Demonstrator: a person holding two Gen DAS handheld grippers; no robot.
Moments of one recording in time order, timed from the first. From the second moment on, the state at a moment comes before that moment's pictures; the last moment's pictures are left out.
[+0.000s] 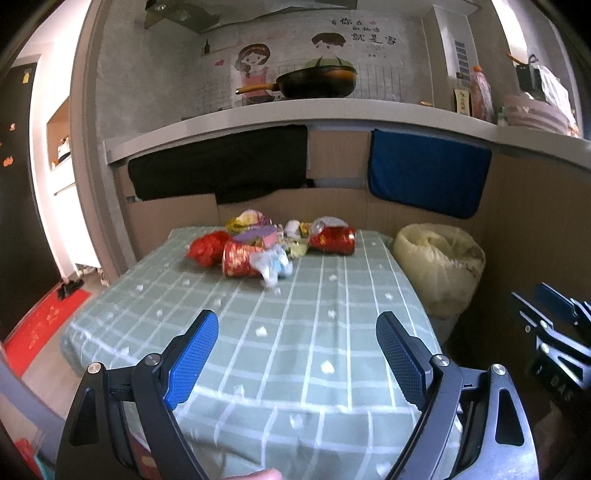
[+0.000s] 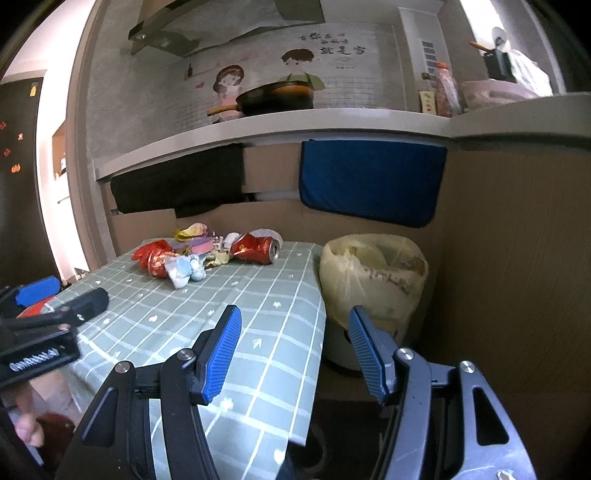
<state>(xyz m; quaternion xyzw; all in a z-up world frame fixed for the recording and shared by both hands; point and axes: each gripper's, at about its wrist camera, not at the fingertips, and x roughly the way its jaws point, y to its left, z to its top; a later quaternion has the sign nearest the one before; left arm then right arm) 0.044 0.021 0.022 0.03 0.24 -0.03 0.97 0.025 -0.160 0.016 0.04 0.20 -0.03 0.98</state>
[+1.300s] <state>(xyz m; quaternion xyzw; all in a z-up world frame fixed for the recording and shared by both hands) 0.337 0.155 -0.047 -0.05 0.40 -0.02 0.92 0.365 -0.054 -0.028 -0.06 0.35 0.09 0.93</state>
